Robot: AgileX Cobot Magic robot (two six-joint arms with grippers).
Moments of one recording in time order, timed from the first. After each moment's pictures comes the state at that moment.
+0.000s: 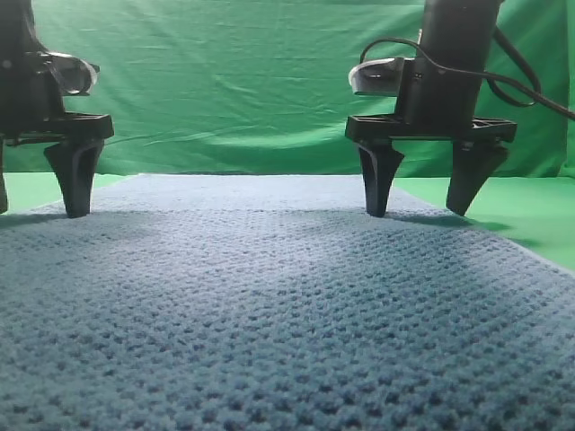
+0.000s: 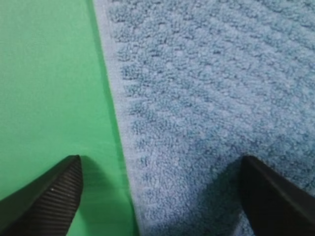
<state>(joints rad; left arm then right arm) -0.18 2.00 -1.35 0.00 0.75 -0.07 0.38 2.11 -1.52 0.02 0.83 -0.04</state>
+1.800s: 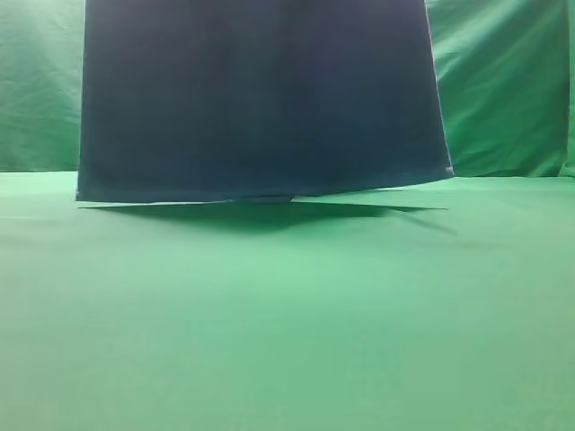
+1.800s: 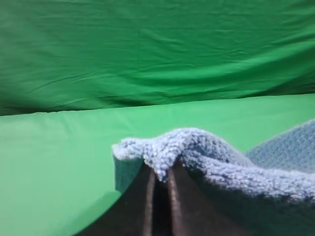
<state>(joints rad) -0.18 1.91 -2.11 -0.12 0.91 -0.07 0.38 2.04 -2.28 -0.15 0.90 -0.06</state>
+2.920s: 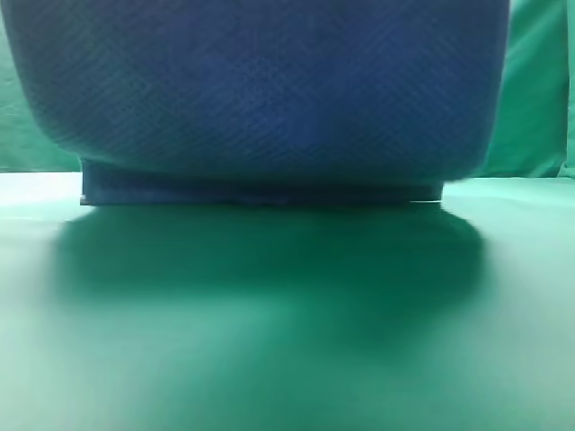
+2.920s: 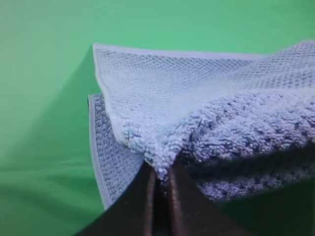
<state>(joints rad) -0.19 1.39 -1.29 -0.21 0.78 -0.10 0.37 1.57 -1.50 -0.07 0.90 0.03</state>
